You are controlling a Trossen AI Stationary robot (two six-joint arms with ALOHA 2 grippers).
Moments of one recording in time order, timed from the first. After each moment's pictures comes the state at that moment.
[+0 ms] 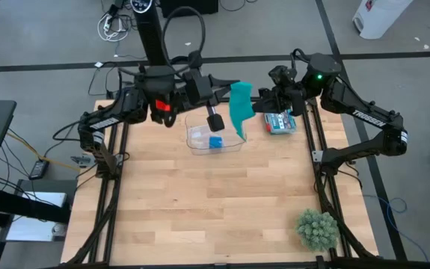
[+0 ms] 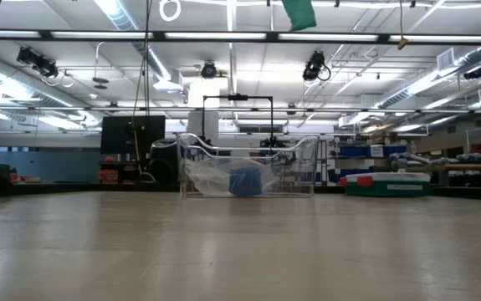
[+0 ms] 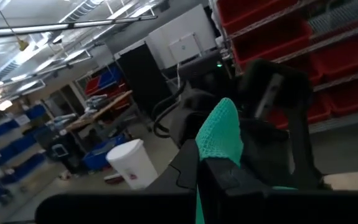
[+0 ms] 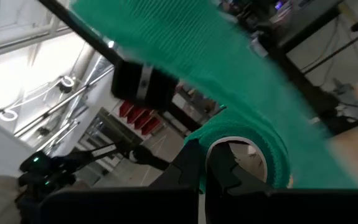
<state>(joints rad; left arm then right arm) -0.02 1.78 2.35 -0.49 -0.38 0.47 -0.40 1.20 1.42 -0.13 -0.78 0.87</state>
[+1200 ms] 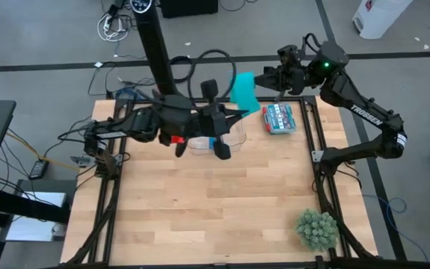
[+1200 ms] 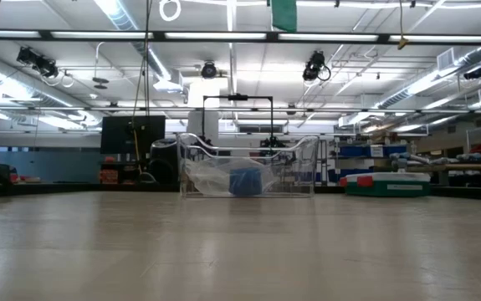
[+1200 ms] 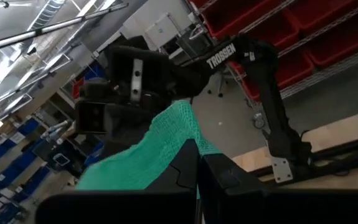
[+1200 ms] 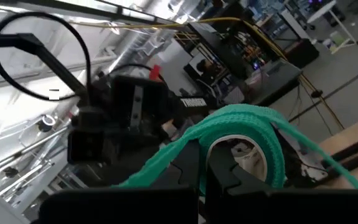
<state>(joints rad) -0.15 1.85 2.35 -0.54 -0.47 0.59 -0.56 1.21 1.42 0.05 -0.74 0.92</state>
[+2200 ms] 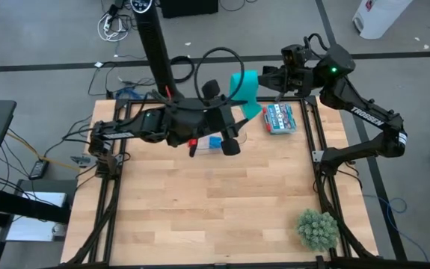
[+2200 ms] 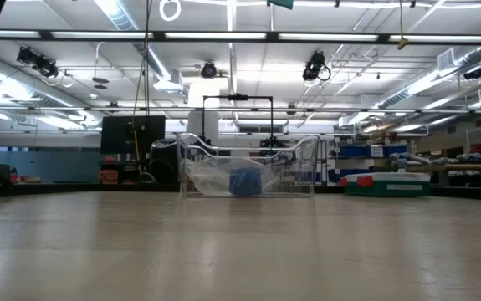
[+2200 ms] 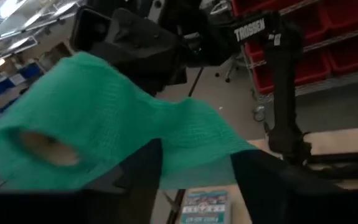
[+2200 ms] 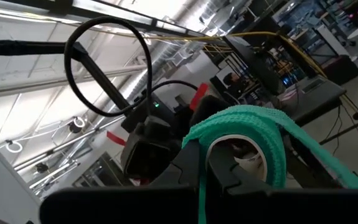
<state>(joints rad) -0.13 1.87 2.36 -0.59 -0.58 0.36 -0.50 1.21 1.42 0.21 -0.71 0.99</state>
